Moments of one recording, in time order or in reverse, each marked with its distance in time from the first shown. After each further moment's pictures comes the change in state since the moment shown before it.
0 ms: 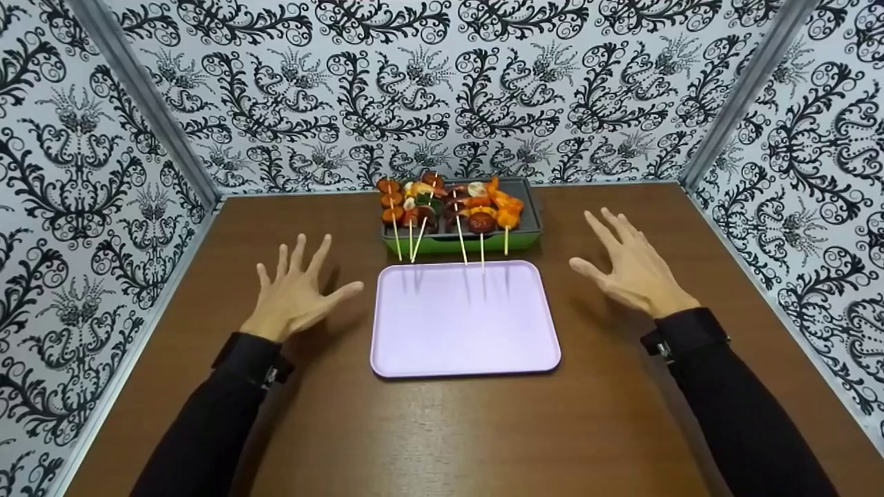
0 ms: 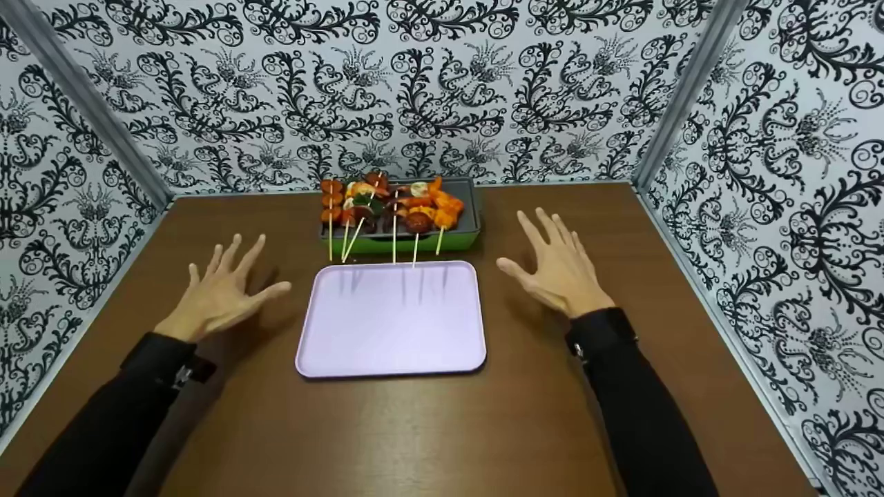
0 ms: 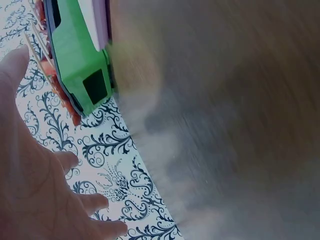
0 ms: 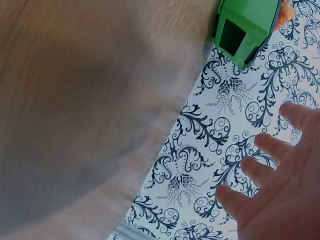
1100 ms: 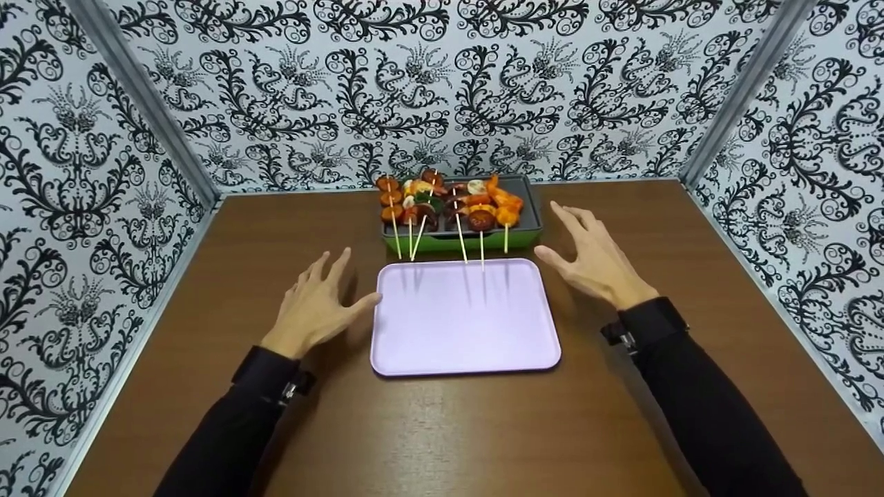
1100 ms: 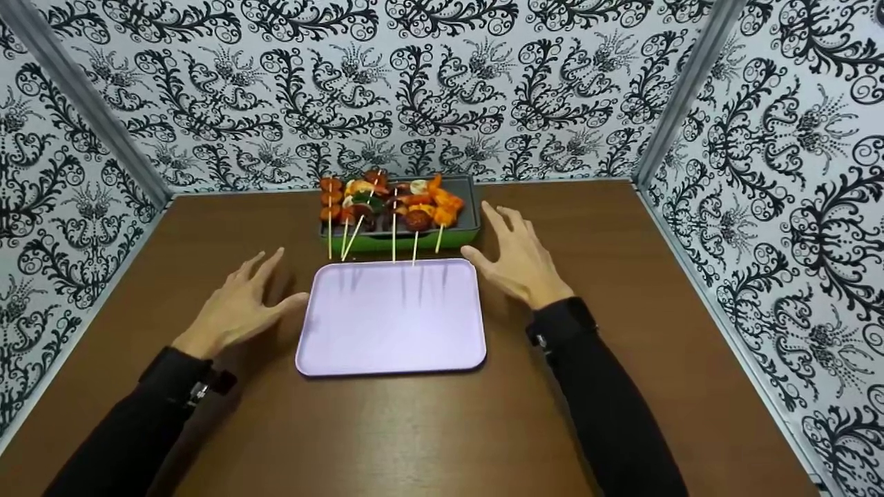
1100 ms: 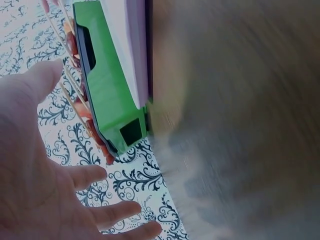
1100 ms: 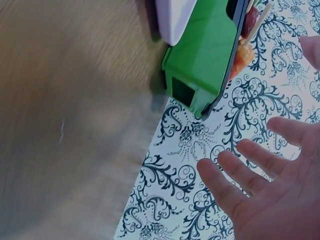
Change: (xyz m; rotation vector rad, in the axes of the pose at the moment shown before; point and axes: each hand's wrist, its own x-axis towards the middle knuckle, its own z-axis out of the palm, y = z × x) left_hand -0.021 0.036 0.010 -0.086 0.006 0.017; right_hand 0.024 -0.057 0.014 0.167 0.024 0.007
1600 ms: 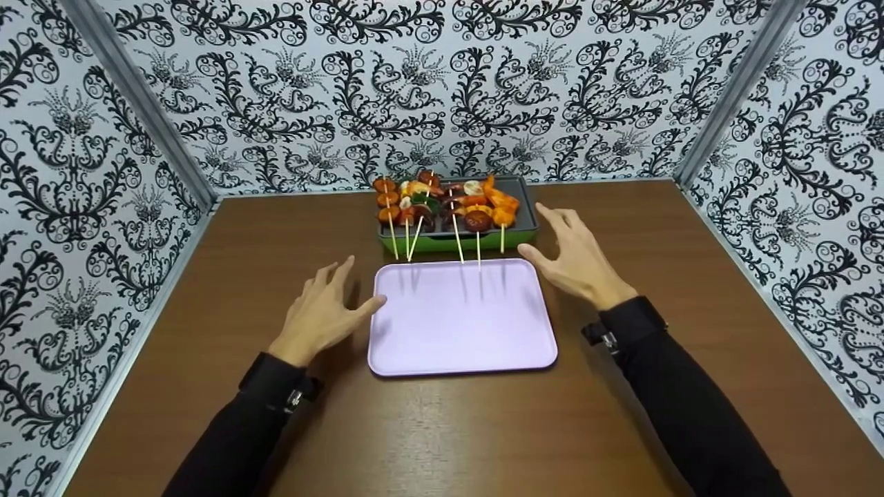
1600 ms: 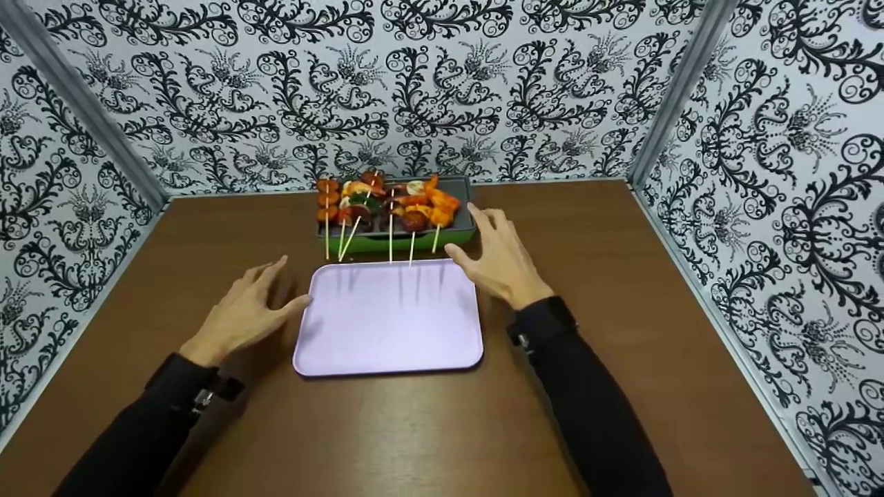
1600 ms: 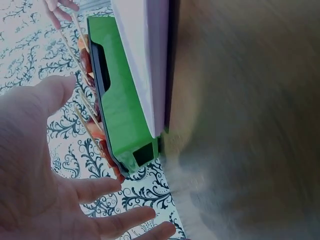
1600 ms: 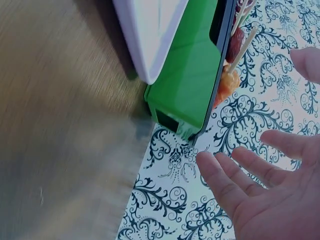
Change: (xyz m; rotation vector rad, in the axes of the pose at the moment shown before) left_hand -0.007 0.015 0.007 -0.064 0.003 -0.019; right_hand 0.005 -0.020 0.013 0.084 0.072 -0.022
